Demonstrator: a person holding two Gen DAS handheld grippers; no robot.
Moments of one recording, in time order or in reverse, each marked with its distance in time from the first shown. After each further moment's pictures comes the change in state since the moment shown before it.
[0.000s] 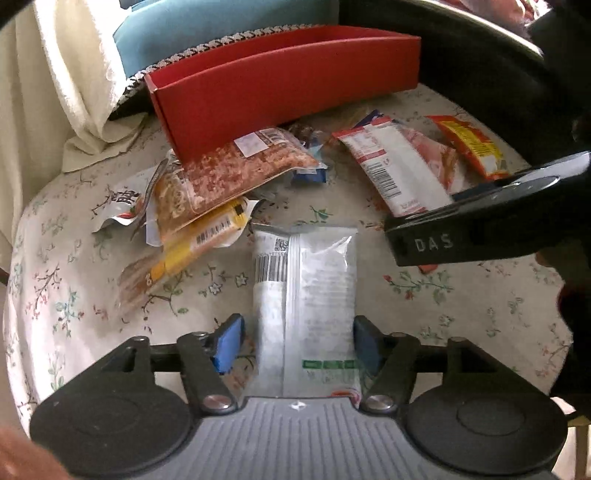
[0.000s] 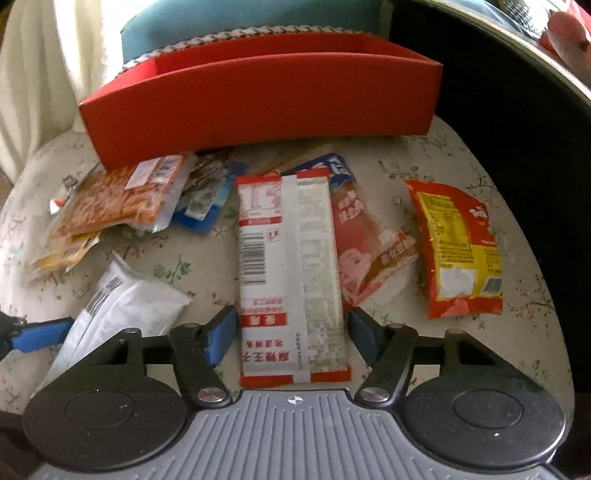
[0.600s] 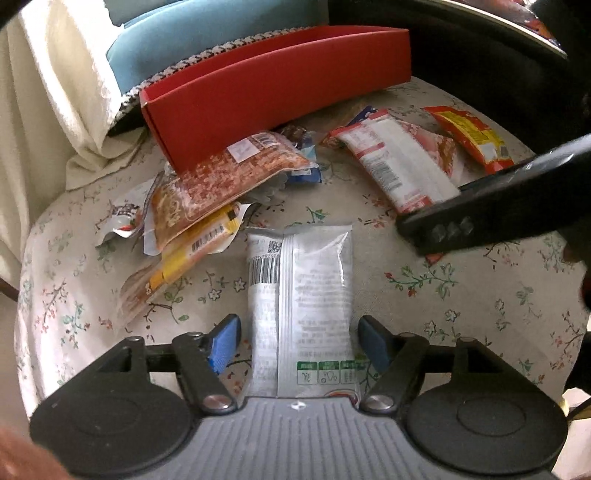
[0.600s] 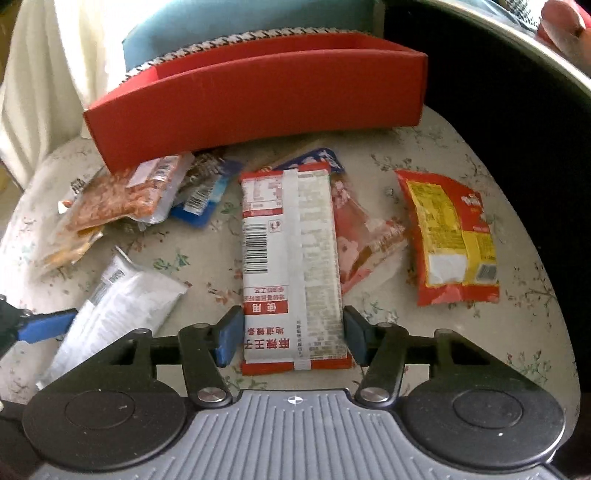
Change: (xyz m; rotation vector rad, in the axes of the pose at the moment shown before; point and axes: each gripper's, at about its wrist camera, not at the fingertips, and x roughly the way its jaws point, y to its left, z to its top) left arm -0.002 -0.013 -0.003 0.056 -0.033 0.043; right arm -0.008 -0.010 -0.011 -0.004 -0.021 0.044
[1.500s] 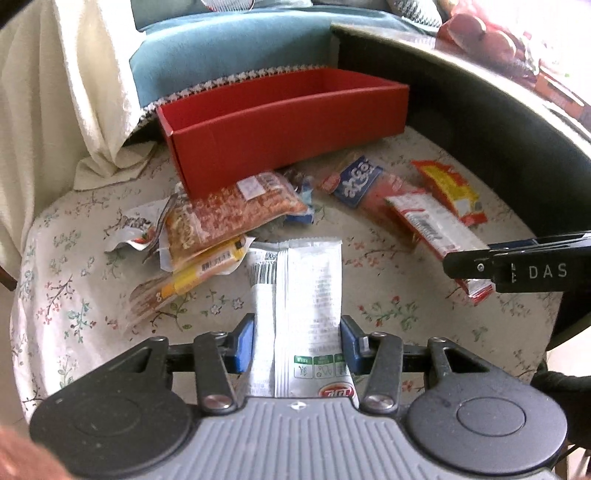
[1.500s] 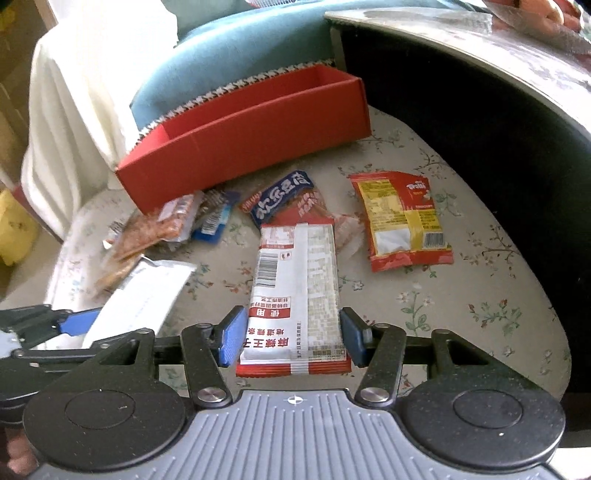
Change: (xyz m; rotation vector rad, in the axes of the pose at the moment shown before) left arm -0.040 0.016 0.007 -0.111 -0.081 -0.091; right arm -0.065 -0.043 -0.024 0.164 -0.076 0.135
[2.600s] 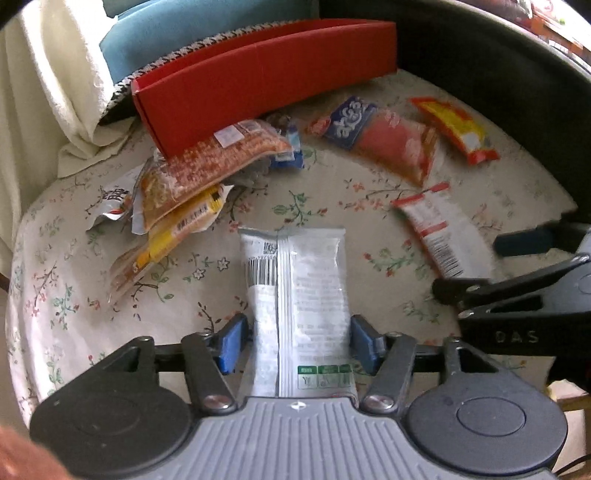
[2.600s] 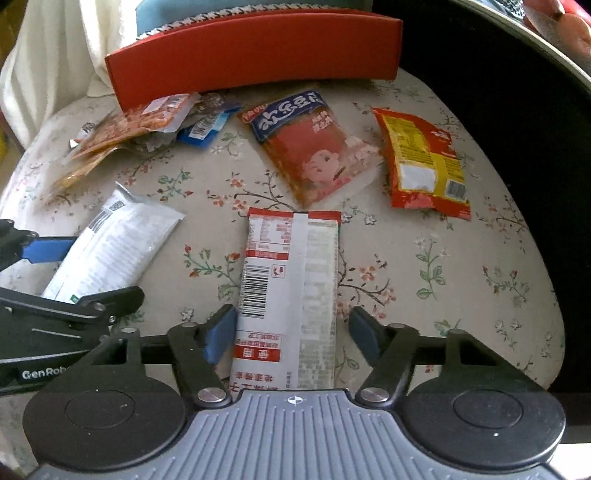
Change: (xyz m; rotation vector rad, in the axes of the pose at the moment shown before) left arm 0.035 -0.014 -0.020 0.100 0.096 0.054; right arm 0.044 0.029 -0.041 -0.176 0.127 -0.182
